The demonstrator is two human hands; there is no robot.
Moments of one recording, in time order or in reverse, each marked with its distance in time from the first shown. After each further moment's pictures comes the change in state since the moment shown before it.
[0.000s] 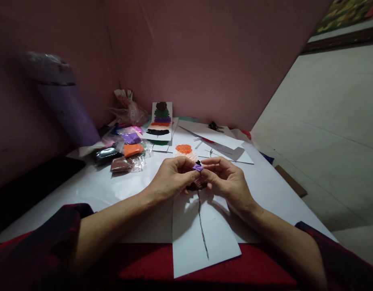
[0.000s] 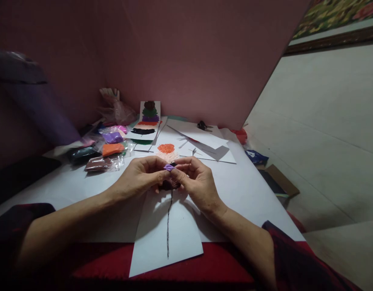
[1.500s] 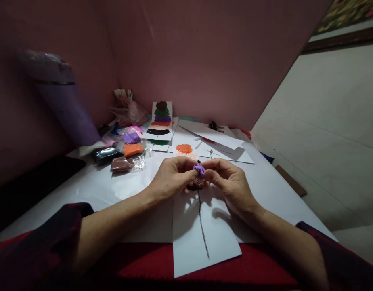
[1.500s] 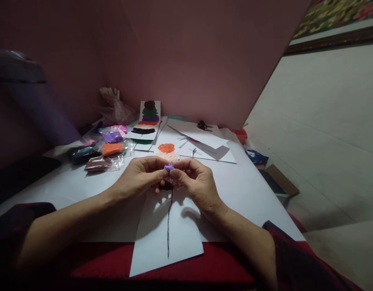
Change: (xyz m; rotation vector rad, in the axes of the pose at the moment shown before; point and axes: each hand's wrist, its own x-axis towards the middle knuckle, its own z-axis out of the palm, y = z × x) left_hand -0.001 0.000 0.001 -0.071 0.002 -0.008; right_hand -0.002 -0.001 0.001 0.003 -0.030 -0.032
